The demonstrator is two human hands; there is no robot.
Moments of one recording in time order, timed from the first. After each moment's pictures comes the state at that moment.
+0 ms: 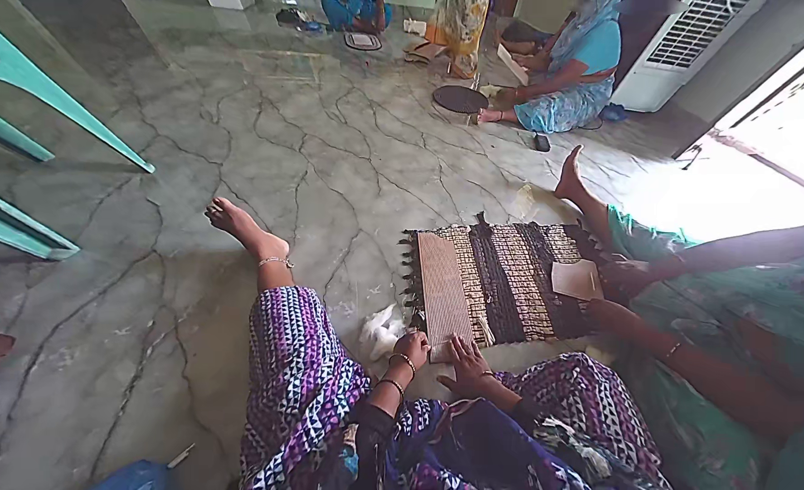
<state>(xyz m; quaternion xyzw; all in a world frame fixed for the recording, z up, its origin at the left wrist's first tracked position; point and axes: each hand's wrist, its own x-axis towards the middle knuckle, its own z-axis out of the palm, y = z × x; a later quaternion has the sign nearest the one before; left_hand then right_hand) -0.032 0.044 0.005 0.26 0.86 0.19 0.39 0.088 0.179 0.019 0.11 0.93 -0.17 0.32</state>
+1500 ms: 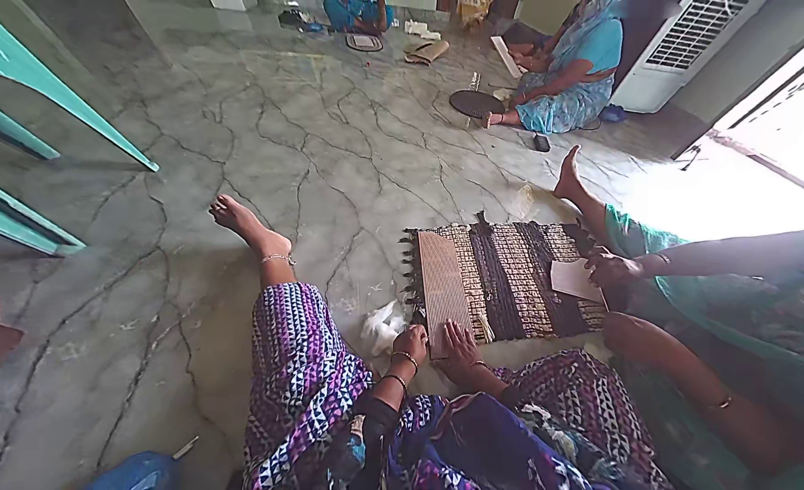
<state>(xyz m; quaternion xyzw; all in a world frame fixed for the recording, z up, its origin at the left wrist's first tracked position) -0.027 0.047 0.010 0.22 0.89 0.19 0.36 0.072 0.174 0.003 0.11 0.95 -0.16 0.24</state>
